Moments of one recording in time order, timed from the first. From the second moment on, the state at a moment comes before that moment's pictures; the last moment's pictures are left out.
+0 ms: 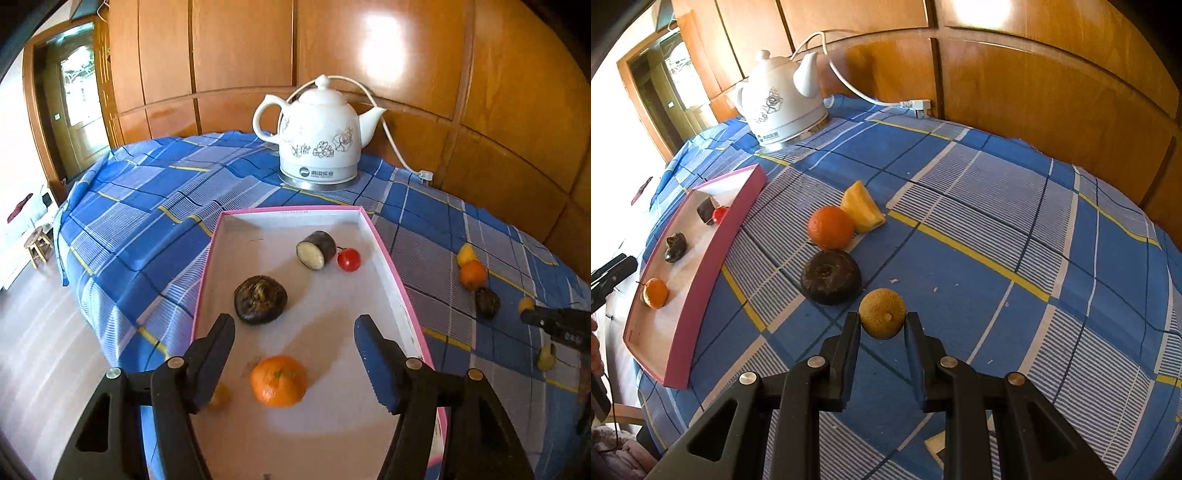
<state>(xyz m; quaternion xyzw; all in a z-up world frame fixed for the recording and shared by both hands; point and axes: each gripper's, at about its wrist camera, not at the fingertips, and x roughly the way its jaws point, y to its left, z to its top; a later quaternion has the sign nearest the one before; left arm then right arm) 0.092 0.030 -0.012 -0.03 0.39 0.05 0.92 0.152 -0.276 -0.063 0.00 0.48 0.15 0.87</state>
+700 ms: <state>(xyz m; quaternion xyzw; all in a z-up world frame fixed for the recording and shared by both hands) 0.043 0.024 0.025 0.01 0.32 0.05 0.95 0.120 -0.206 -0.028 0.02 0.45 0.24 0.86</state>
